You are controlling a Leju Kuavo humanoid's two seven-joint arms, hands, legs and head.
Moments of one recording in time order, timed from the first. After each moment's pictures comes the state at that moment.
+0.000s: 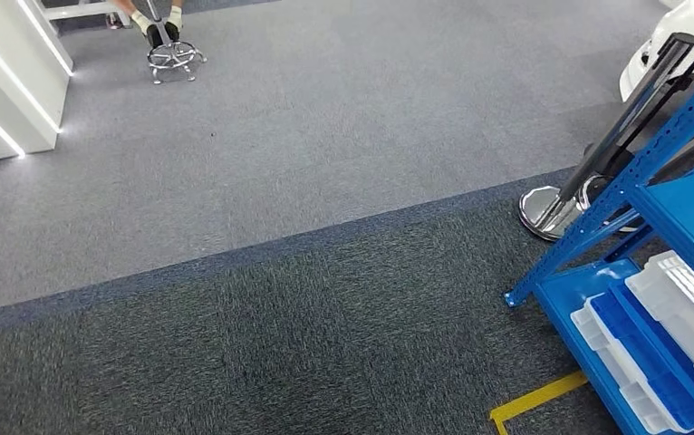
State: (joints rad) left arm -0.07 -0.25 0.98 -0.21 -1.28 0.39 -0.29; right arm -0.04 0.21 -0.87 -0.24 0.74 -0.42 -0.16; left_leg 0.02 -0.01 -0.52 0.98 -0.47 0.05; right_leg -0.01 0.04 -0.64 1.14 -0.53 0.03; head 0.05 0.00
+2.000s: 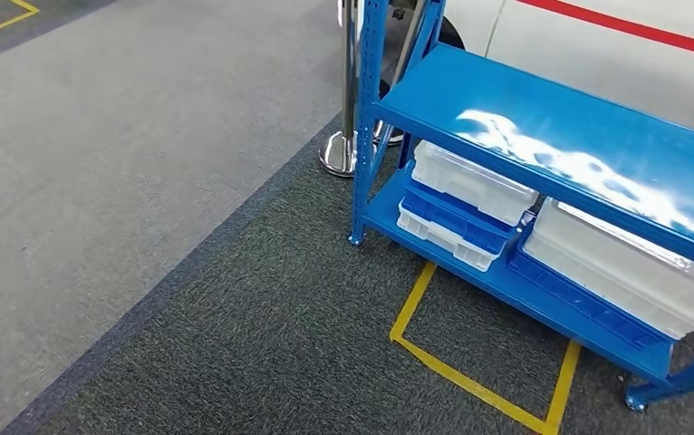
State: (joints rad) left arm -0.07 -0.24 1.00 -0.21 -1.27 0.37 -0.31; right arm -0.04 0.22 -0.86 -0.23 0.77 -0.40 -0.19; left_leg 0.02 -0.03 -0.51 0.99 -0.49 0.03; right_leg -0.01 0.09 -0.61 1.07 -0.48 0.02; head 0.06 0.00
